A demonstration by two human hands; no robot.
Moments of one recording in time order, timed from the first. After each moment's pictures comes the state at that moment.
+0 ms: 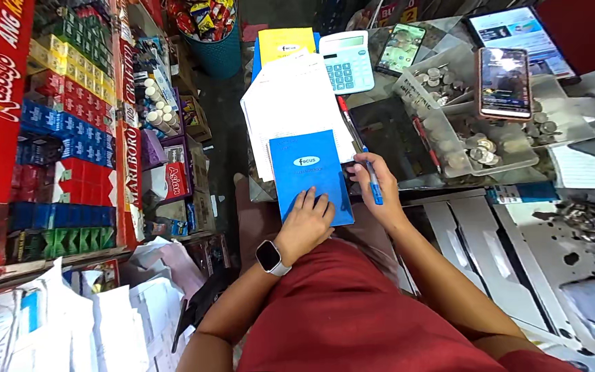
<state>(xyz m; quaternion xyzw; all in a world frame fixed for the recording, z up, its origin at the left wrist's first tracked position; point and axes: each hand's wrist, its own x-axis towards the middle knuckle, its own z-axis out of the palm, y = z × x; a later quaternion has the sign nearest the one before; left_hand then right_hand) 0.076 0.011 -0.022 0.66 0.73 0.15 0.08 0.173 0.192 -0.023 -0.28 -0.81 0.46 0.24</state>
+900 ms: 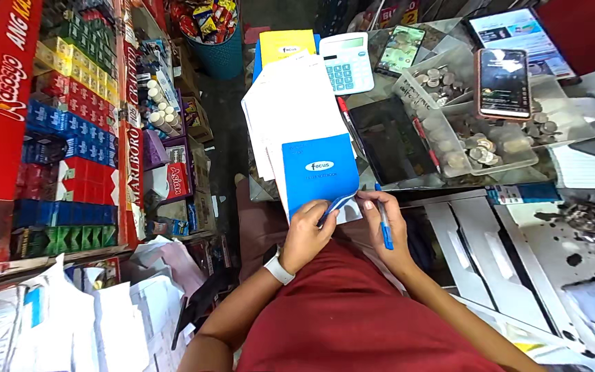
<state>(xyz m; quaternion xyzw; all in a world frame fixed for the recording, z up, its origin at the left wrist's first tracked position) 0.098 0.010 -0.018 0.44 0.68 0.58 0.09 0.228 0.140 -0.027 -0.27 -0.76 0.50 0.31</state>
